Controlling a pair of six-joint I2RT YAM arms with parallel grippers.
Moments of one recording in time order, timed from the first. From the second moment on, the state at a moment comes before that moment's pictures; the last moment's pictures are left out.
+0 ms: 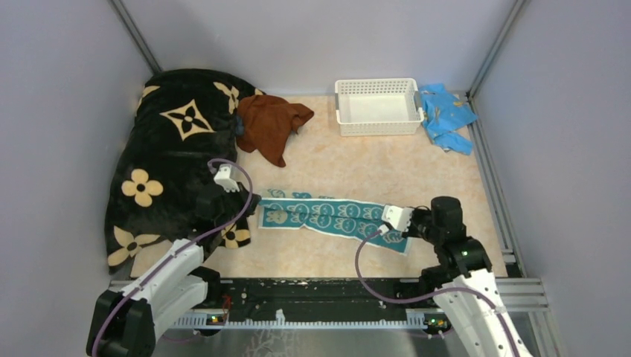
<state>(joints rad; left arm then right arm) -0.31 0.89 0.30 0.19 0.11 -0.39 0.21 0.48 0.46 -0.66 -0.21 -1.13</state>
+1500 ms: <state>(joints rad) -0.46 1.35 0.63 -0.05 0.09 -0.42 0.31 0.70 0.64 -0.72 -0.05 0.46</state>
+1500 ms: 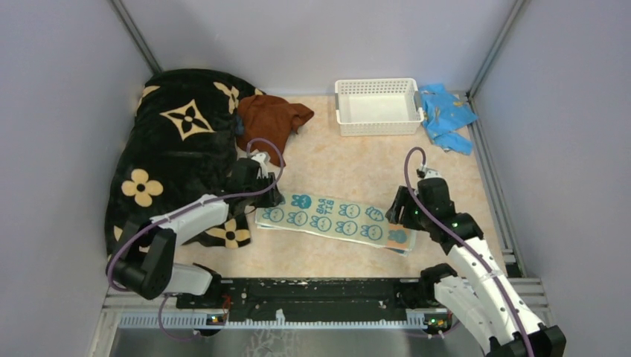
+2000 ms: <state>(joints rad) -0.41 1.45 0.64 -0.05 0.04 -0.41 0.17 0.84 0.39 -0.53 0.00 0.73</state>
